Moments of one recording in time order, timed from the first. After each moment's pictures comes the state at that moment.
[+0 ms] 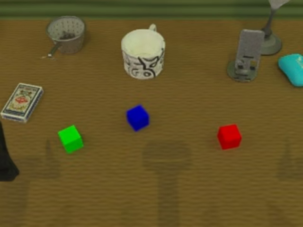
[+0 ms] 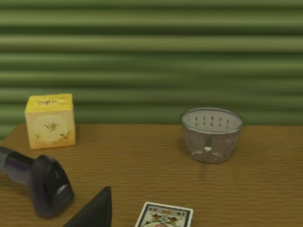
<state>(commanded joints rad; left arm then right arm) 0.00 0.00 0.00 0.00 0.00 0.00 0.00 0.00 0.00 0.00 0.00 0.00</state>
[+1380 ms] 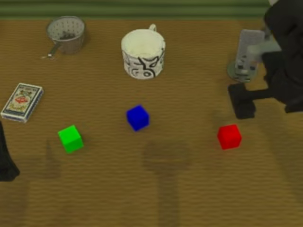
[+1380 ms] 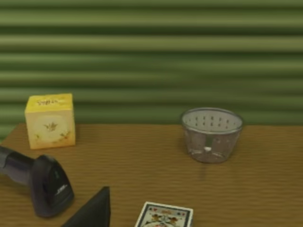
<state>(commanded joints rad) 0.00 0.00 0.00 0.00 0.00 0.00 0.36 1.70 1.29 -0.92 0.00 0.19</state>
